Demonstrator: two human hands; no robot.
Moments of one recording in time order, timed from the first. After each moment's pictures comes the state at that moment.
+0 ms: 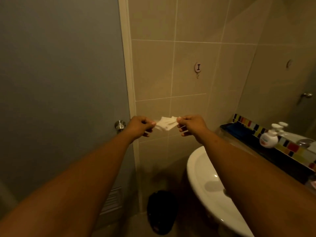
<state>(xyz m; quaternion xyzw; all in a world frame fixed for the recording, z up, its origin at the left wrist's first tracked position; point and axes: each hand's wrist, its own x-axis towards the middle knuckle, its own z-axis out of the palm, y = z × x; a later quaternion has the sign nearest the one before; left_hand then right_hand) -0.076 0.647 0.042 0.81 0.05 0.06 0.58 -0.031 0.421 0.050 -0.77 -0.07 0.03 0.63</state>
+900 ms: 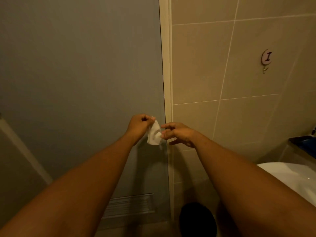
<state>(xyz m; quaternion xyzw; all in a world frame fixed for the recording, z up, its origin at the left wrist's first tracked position) 0.004 0.781 0.028 0.81 0.18 0.22 0.52 0.097 0.623 -0.002 -0.73 -0.25 0.33 0.55</state>
